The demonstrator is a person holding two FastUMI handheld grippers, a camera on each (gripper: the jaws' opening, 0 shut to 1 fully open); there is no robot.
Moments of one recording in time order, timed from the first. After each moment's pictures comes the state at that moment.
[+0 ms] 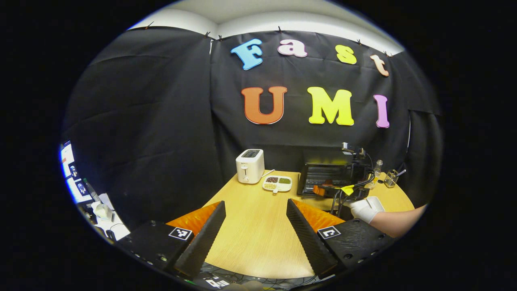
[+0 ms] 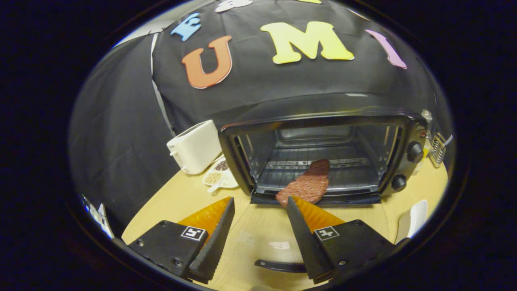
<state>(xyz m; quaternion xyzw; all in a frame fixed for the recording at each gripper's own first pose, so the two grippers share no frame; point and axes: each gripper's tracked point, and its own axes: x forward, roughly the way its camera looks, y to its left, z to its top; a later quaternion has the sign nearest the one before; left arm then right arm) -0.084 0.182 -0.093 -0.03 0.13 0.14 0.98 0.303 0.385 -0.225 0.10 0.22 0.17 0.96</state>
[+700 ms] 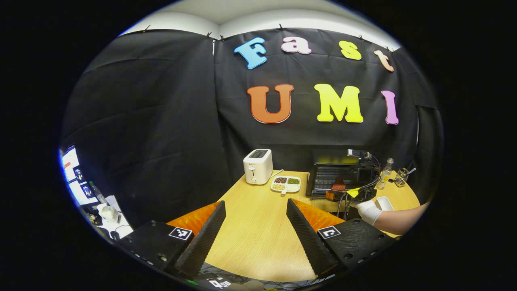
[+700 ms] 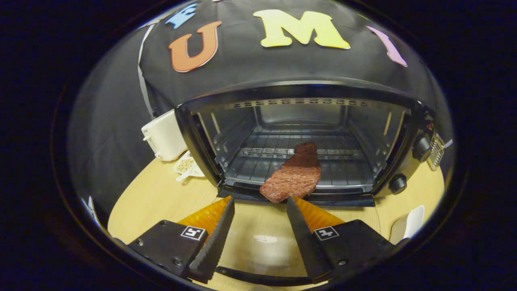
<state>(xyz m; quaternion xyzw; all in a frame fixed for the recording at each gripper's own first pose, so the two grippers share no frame) -0.071 0.179 -0.093 -0.02 0.14 0.16 0.98 0.329 0.334 -0.260 0.09 0.26 0.12 0.95</state>
